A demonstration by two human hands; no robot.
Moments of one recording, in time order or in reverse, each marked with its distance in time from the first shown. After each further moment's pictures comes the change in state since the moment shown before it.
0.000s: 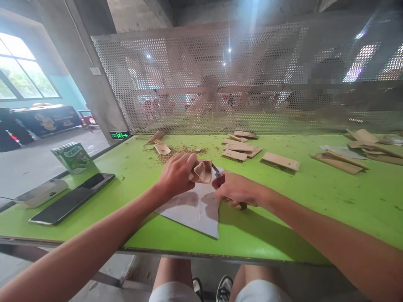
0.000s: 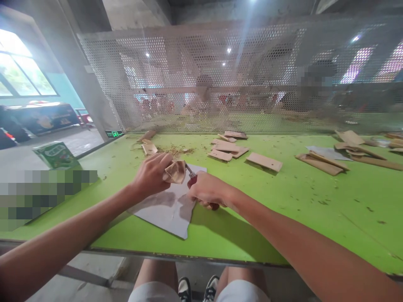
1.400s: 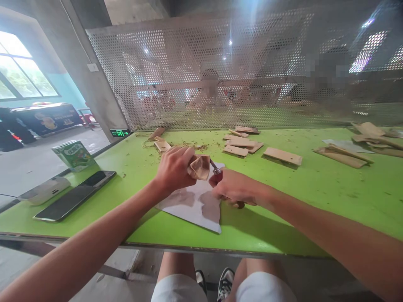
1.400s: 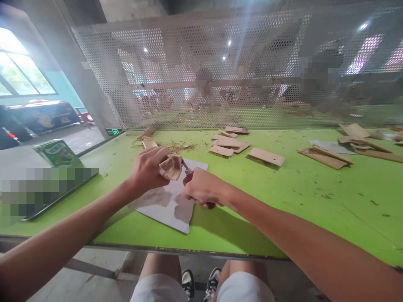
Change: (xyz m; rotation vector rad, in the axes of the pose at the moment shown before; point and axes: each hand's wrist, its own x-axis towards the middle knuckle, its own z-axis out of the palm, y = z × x) left_hand 0.007 0.001 -0.012 -0.016 0.083 -0.030; right_hand -0.003 -0.006 0.011 -0.023 0.013 -0.027
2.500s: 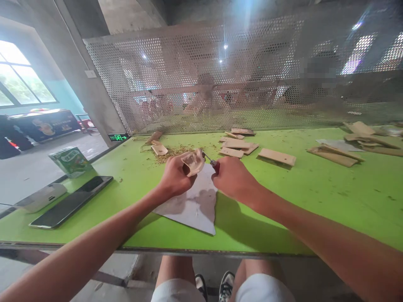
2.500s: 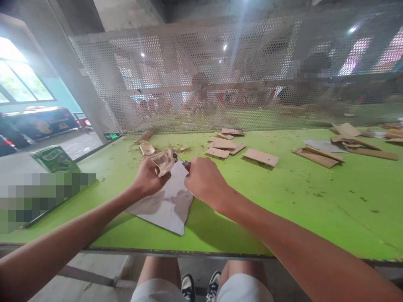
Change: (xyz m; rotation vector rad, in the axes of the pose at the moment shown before) left_hand 0.003 0.020 0.002 -0.540 -0.076 -0.312; right_hand 0.000 -0.007 -0.007 -0.568 0.558 -0.244
